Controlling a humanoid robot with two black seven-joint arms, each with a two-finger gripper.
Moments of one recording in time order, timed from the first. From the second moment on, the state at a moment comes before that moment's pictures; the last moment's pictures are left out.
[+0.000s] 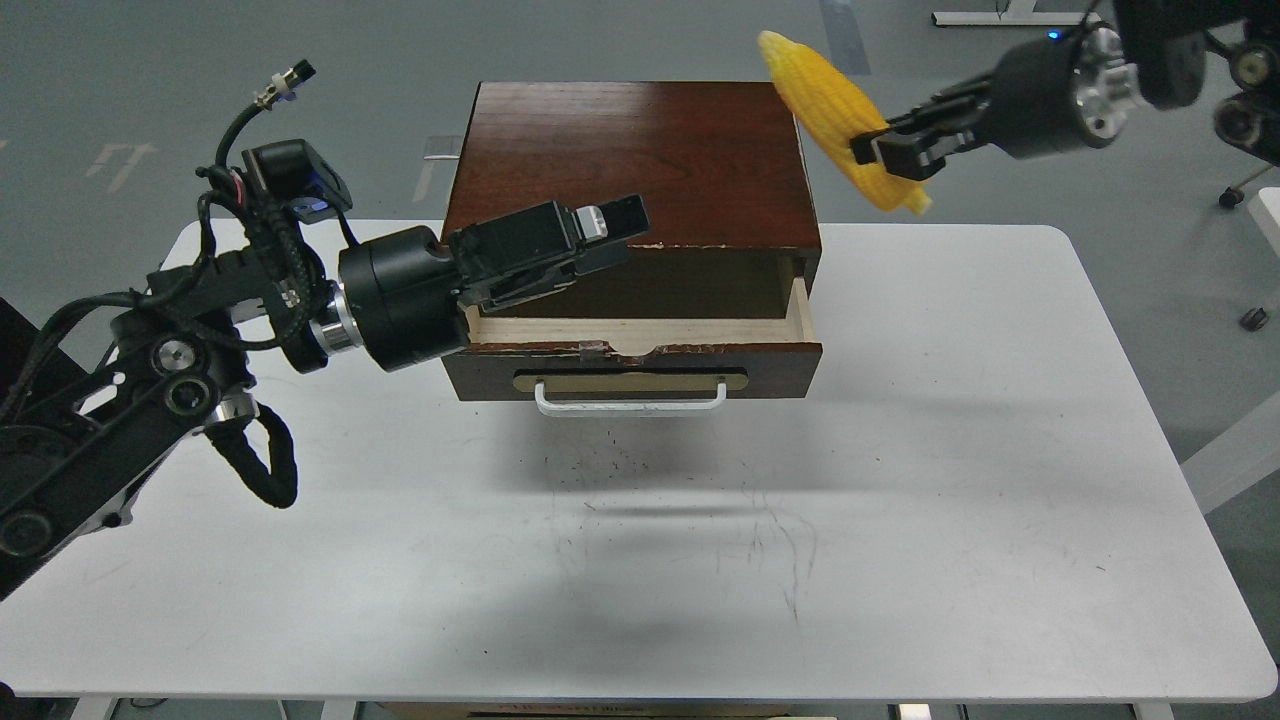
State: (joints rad) left arm -0.58 0.53 -0.93 -1.63 1.20 -0.49 -0.35; right arm 1.81 -0.58 -0.40 1.09 -1.42 0.41 0.49
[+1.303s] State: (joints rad) left arm -0.58 0.63 -0.94 -1.63 1.16 -0.49 -0.36; right arm 1.91 -0.17 -0.59 1.12 -1.69 0.29 0.49
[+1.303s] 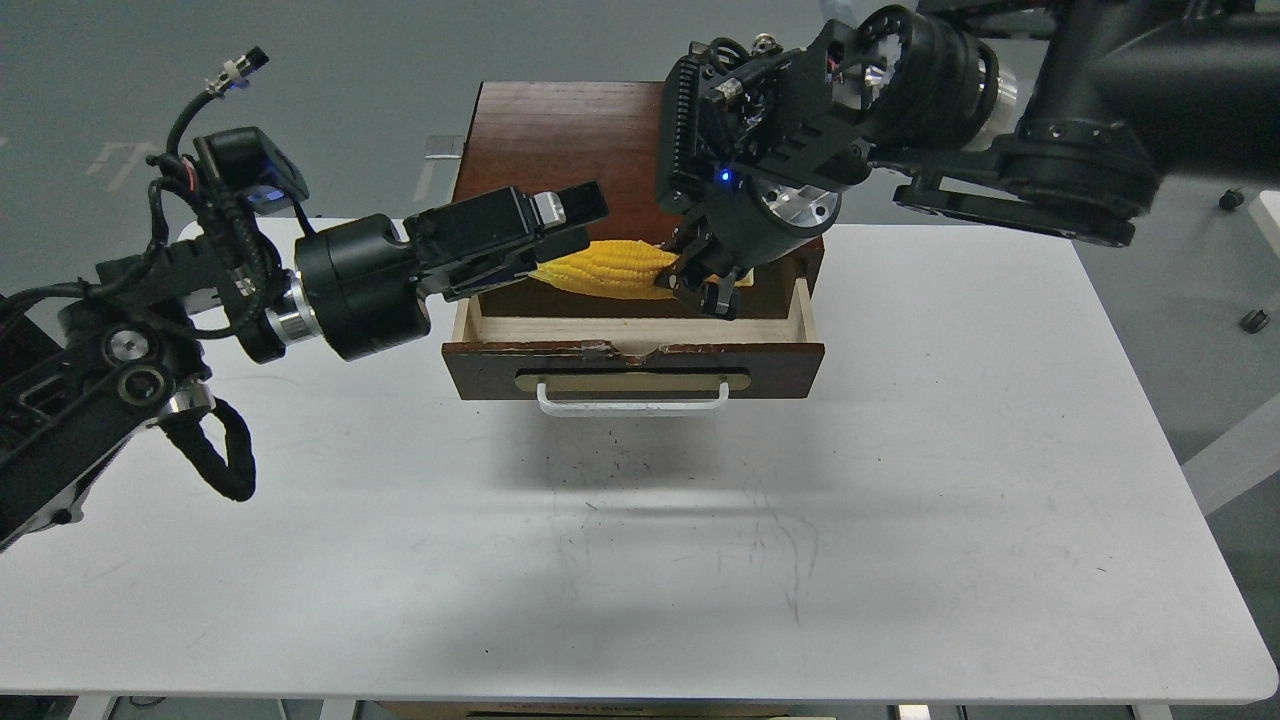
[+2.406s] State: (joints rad) left arm -0.58 0.65 -0.93 -1.62 1.13 -0.49 -0.36; right arm 1.91 -0.21 -0.58 1.11 -1.67 0.29 0.49
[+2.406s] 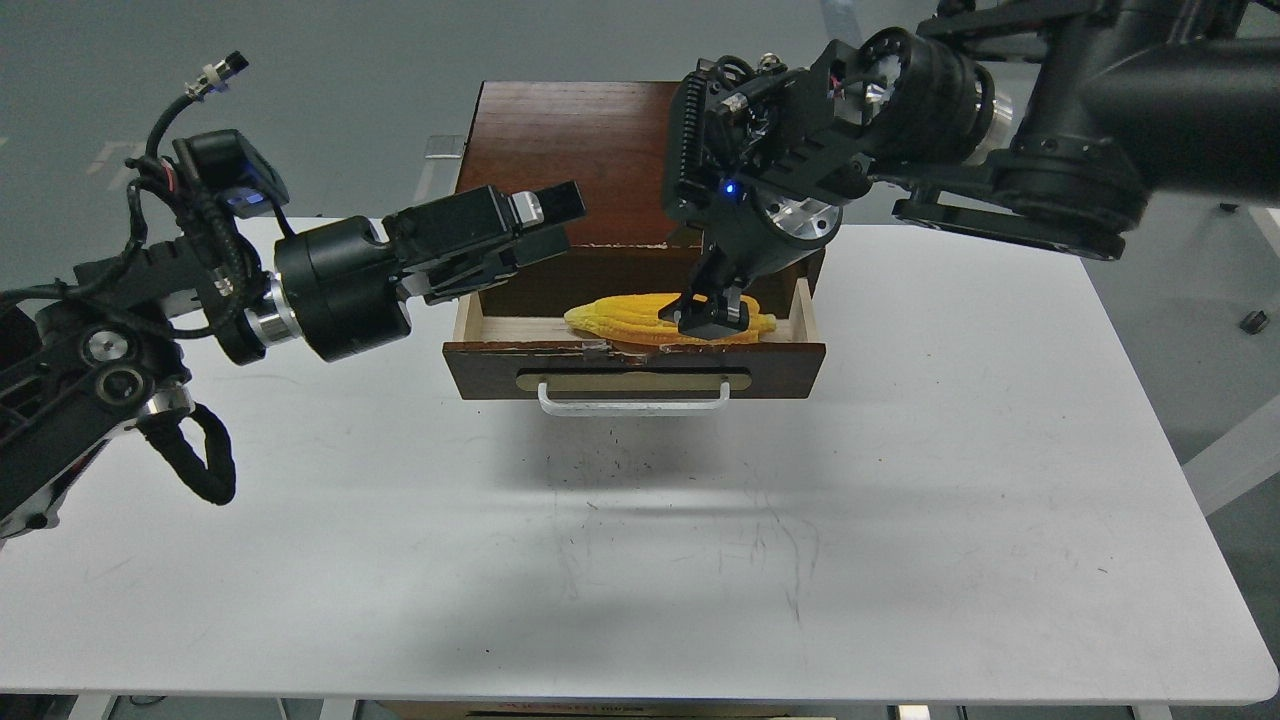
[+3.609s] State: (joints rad) left arm -0.57 0.63 -0.83 -1.68 1.22 -0.49 -0.36; right arm 1.14 -0.96 -0.11 1.07 -0.26 0.28 0.49
